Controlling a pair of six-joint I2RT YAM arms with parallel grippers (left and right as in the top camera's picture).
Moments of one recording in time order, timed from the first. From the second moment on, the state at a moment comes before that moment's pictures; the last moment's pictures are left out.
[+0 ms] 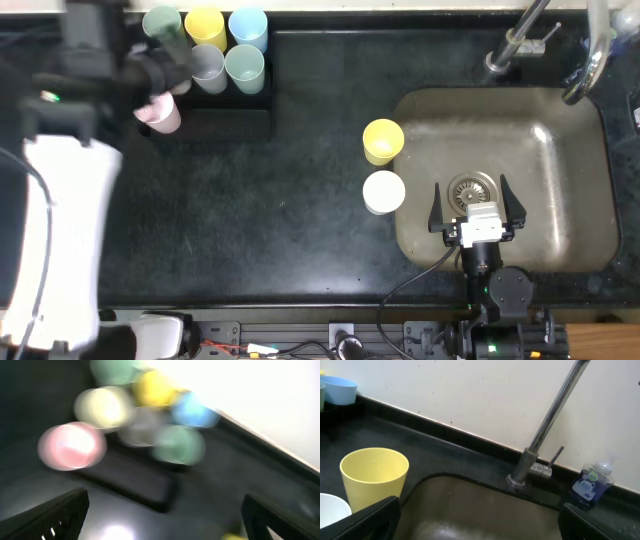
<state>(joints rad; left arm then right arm) -0.18 1.51 1.71 -0.99 -0.06 -0.61 0.03 0.01 0.02 -0.02 -0.04 -0.30</state>
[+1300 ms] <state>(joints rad) -0.77 2.01 1.72 -0.90 -0.10 -0.90 0.03 0.01 0.02 -0.02 -0.04 -0.30</state>
